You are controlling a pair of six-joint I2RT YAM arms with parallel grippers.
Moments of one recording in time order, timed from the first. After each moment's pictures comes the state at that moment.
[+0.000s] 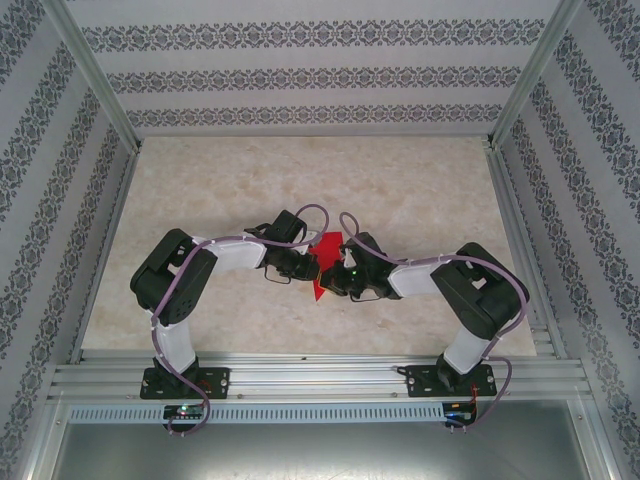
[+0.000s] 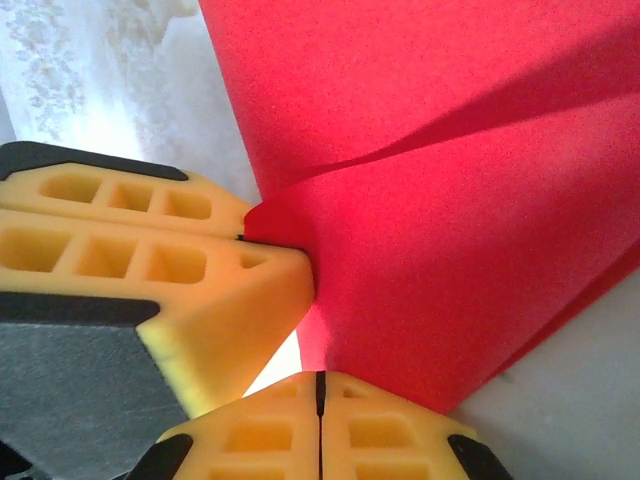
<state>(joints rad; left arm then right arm) -0.59 1.86 1.01 -0.26 0.46 -0.37 0.65 1.71 0.62 0.25 -0.51 1.04</state>
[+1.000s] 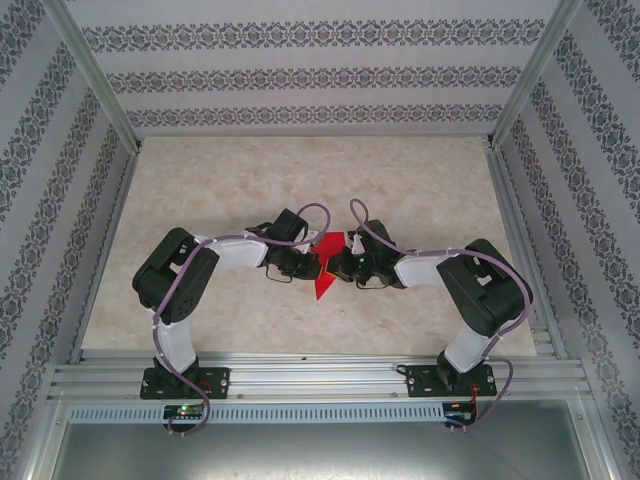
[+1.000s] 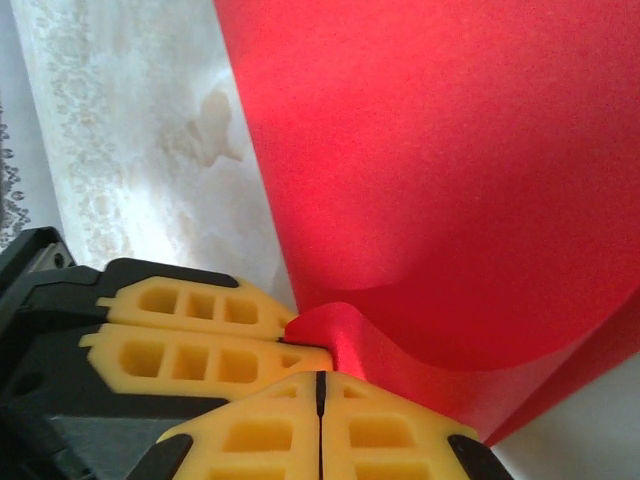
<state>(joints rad) -0.59 1.87 1.02 -0.26 0.47 -0.37 0.54 1.71 0.67 0.22 -0.53 0.97</state>
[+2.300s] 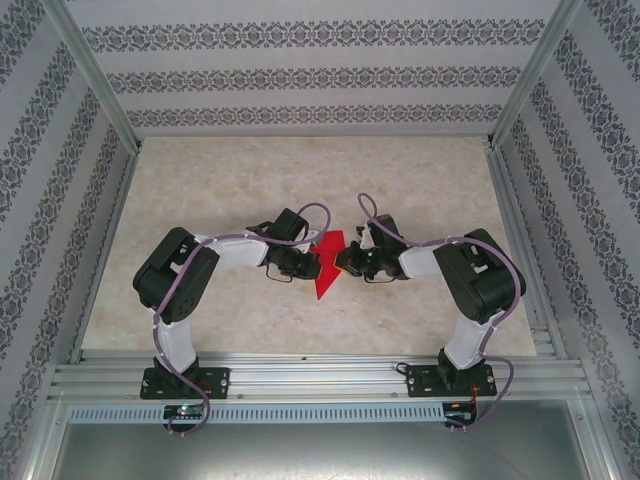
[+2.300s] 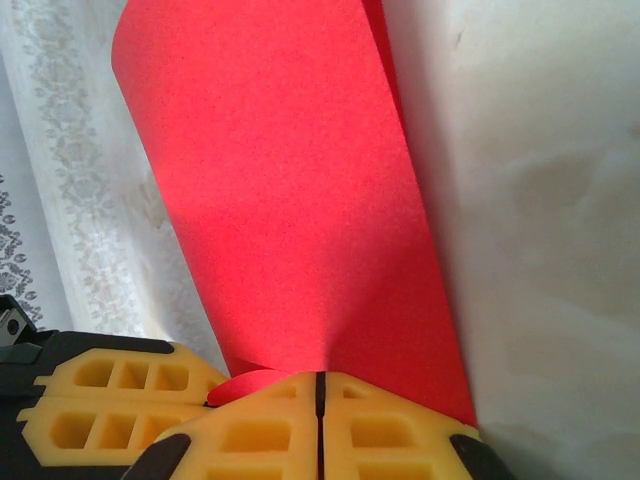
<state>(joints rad) -0.59 1.87 1.03 -0.27 0.46 -0.37 0.43 1.78 0.70 0.22 -0.60 0.90</state>
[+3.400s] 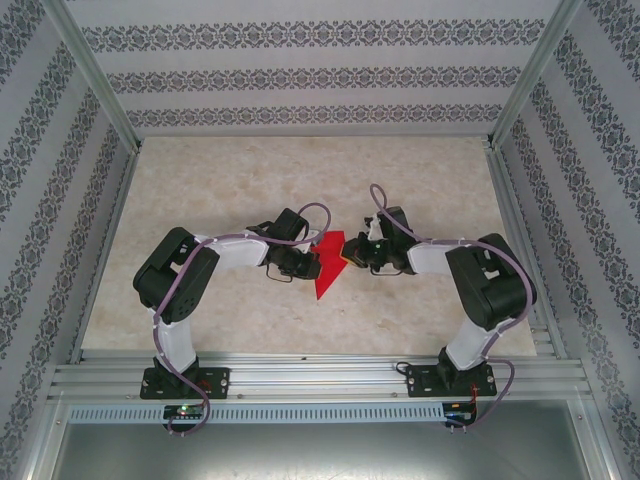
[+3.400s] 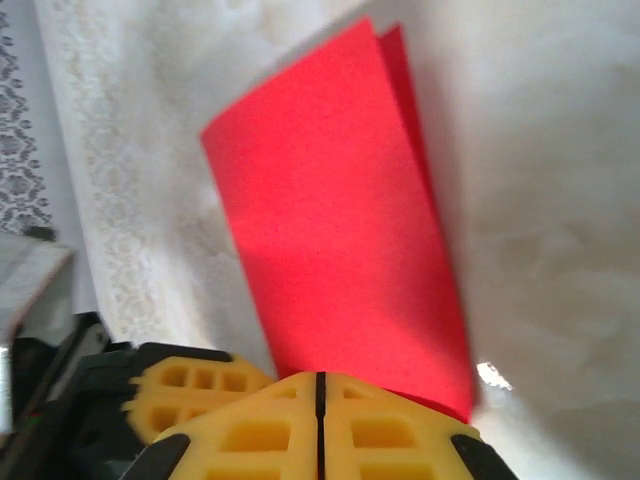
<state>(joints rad) -0.59 1.87 1.04 -0.28 0.46 -0.37 0.38 1.70 0.72 0.17 -0.63 0.88</state>
